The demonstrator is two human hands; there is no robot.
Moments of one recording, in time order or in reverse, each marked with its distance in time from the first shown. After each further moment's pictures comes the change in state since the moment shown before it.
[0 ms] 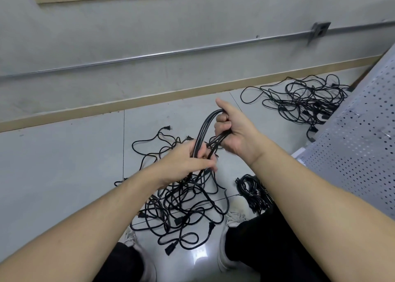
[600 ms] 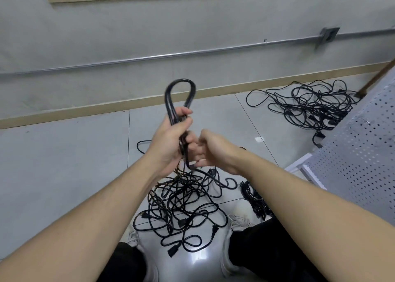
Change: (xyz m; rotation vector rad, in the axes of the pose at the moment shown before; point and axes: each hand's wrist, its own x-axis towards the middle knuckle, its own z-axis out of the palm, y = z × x) left_hand 0.004 0.028 -0.023 -0.548 0.452 0.115; right_hand -0.003 0.054 0.003 -0.970 -0.403 0.113
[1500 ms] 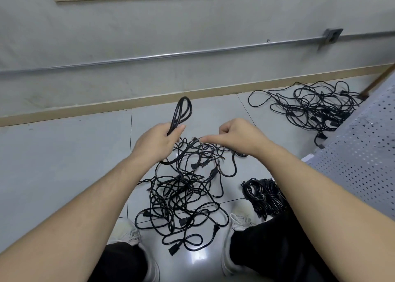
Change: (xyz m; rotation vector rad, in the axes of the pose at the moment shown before) left_hand 0.019 0.004 -0.054 1.406 0.164 0.064; right_hand -0.027 -0.020 -0.037 -0.839 0.463 -0.155
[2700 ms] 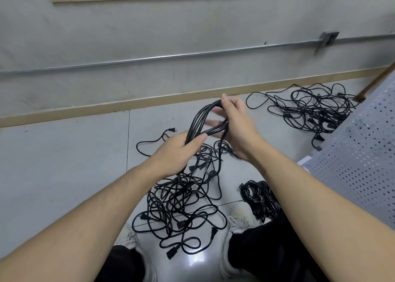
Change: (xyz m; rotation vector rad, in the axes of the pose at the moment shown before) left_hand -0.026 0.033 0.011 -0.435 -0.207 0.254; right_hand 0.014 -0.018 0.008 1.076 0.189 0.000
